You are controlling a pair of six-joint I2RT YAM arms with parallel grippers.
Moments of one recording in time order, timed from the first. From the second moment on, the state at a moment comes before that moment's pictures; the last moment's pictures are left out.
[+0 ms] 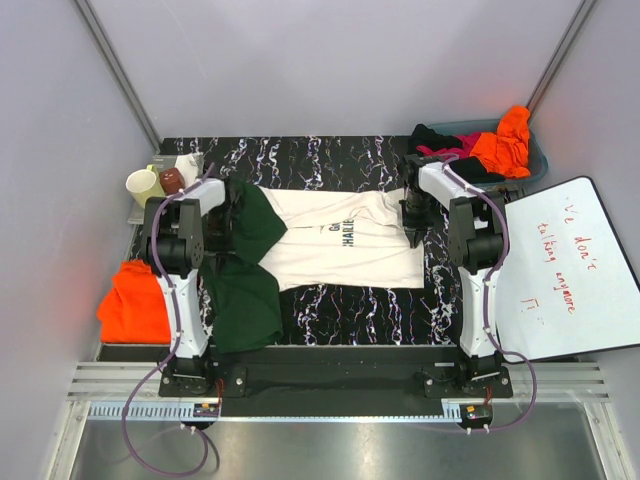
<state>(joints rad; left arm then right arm) -0.07 2.15 1.49 -1.29 -0.21 -0.31 0.22 2.26 1.79 -1.13 0.07 0.27</state>
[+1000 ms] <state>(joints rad) -0.44 1.45 1.11 -1.21 0.06 -0.42 0.13 1.88 1.40 -0.99 -0.21 0.33</state>
